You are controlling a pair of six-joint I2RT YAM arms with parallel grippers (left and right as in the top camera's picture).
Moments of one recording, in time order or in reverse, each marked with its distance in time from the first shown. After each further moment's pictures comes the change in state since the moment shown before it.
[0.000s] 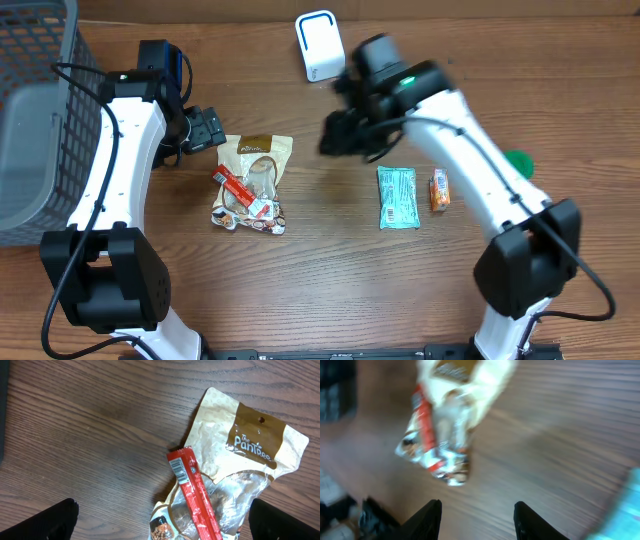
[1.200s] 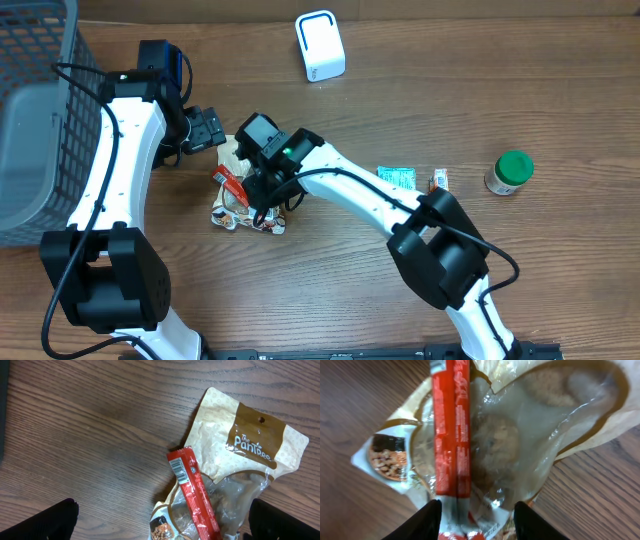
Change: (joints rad) left arm 0.000 0.000 0.000 0.000 0.000 0.000; right arm 0.319 0.270 -0.007 0.268 0.178 0.001
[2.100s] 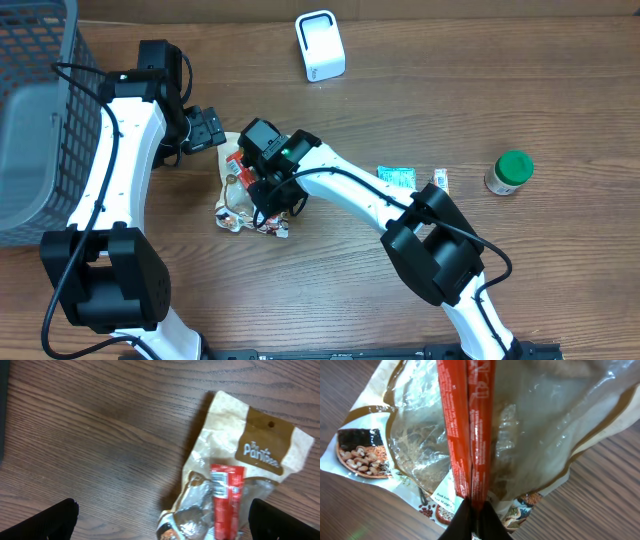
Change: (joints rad) left arm 0.000 0.000 0.000 0.000 0.000 0.000; right arm -0.013 0.016 0.000 -0.071 -0.011 -0.001
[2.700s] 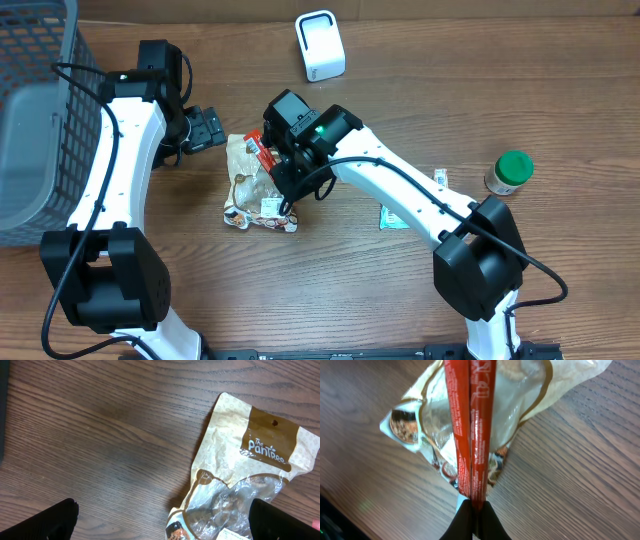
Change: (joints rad) left arm 0.000 0.000 0.000 0.000 0.000 0.000; right arm -0.072 -0.179 0.000 -0.158 0.012 -0.110
